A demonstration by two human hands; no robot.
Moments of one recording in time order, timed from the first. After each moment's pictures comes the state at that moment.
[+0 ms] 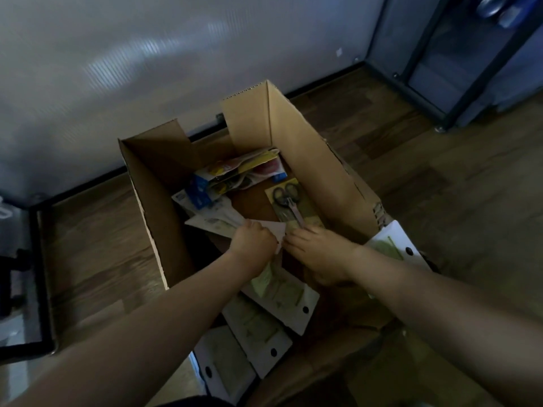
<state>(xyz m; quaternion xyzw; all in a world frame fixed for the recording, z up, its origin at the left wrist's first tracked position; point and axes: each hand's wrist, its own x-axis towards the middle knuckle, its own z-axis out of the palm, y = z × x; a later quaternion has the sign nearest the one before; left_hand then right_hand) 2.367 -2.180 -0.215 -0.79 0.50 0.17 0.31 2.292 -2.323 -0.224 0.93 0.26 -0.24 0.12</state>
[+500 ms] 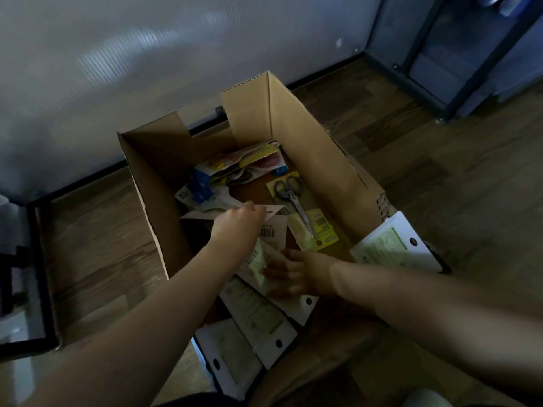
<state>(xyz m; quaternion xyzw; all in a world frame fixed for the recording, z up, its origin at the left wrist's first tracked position) 2.380 -2.156 -0.192 -0.92 0.36 0.14 0.07 2.276 -2.284 -0.258 0.80 0.44 -0.29 0.28</state>
